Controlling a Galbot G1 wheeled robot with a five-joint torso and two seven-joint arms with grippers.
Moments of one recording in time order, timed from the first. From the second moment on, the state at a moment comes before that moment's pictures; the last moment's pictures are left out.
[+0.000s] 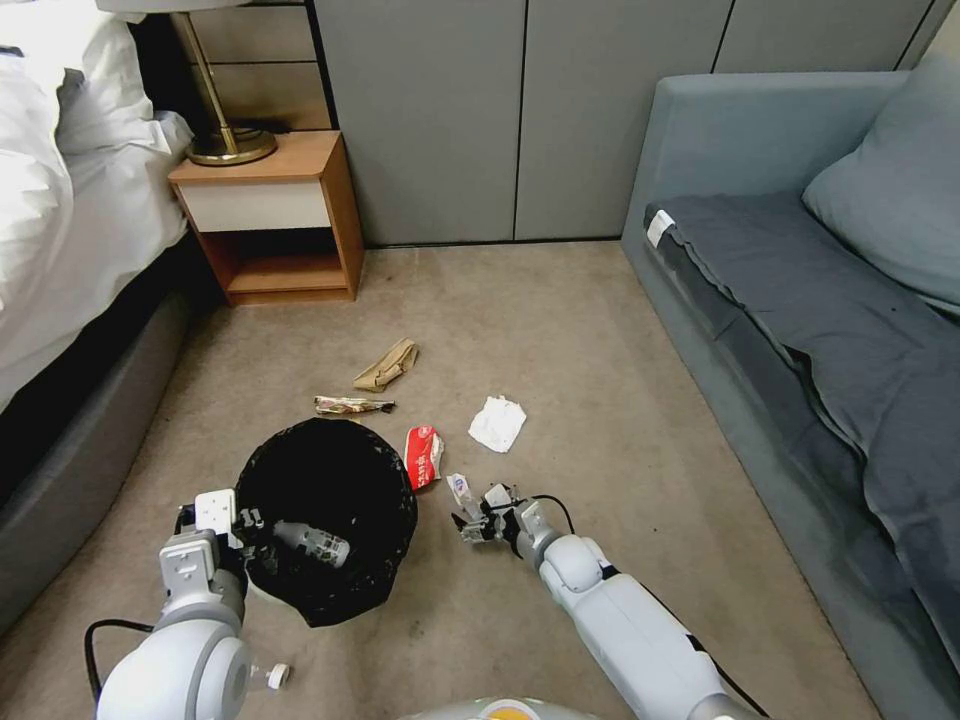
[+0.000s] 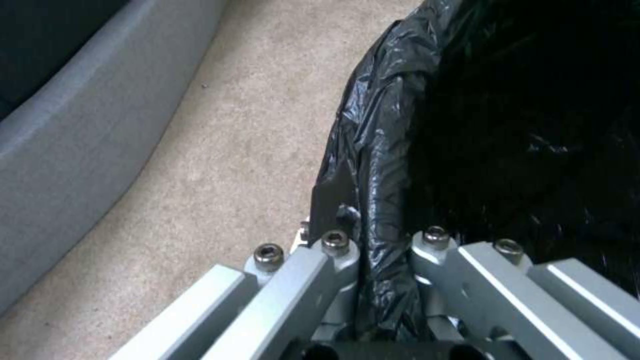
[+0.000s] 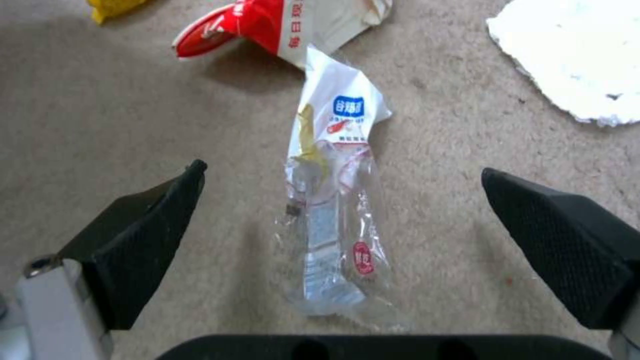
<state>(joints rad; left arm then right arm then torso) 1.67 -1.45 -0.73 -2.24 -0.19 0.60 -0.25 -0.84 1.49 -0.04 0.85 0.09 0.02 -0.23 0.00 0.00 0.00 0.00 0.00</state>
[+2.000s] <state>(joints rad) 1.65 -1.41 -0.72 -2.20 -0.20 0.60 -0.25 -0.97 1.37 0.01 1.46 0.25 0.10 -0.18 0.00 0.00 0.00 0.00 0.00</state>
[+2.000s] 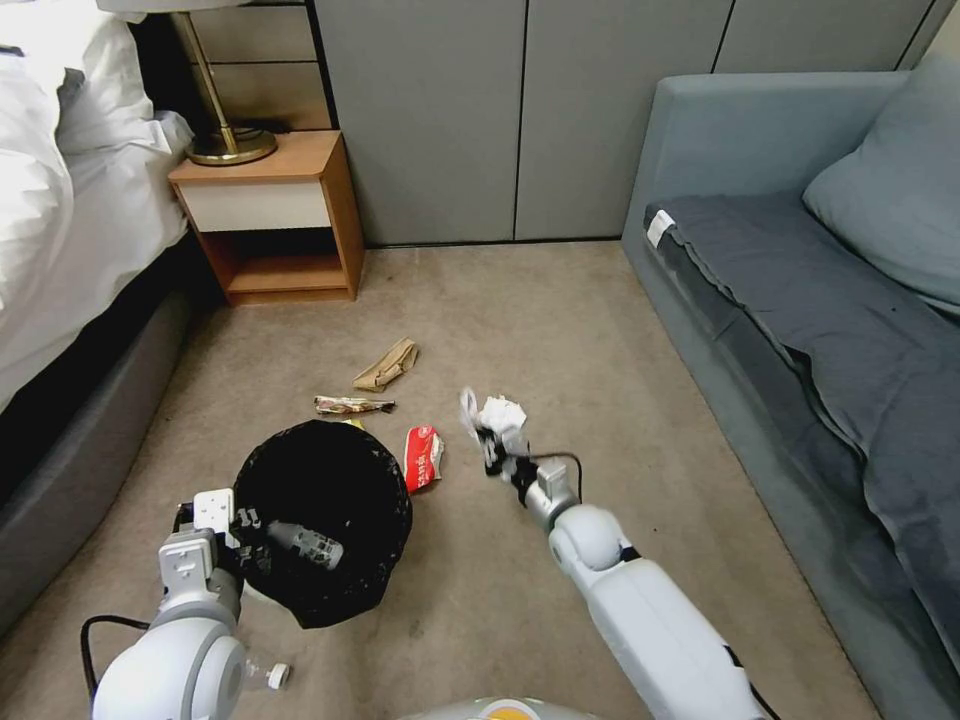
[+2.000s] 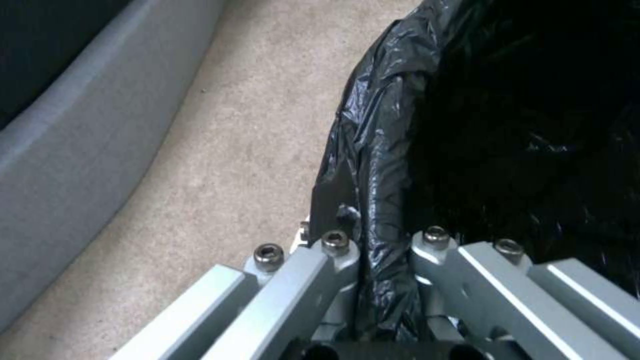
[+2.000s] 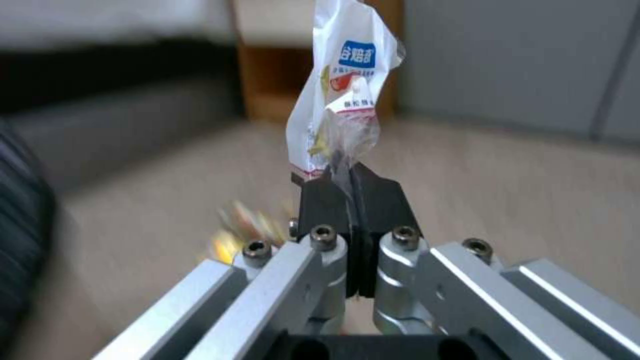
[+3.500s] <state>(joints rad) 1.63 -1.41 -0.71 -2.18 -0.20 0.60 -0.25 -1.05 1.28 -0.25 1.66 0.23 0.17 -0.32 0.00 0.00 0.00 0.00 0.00</state>
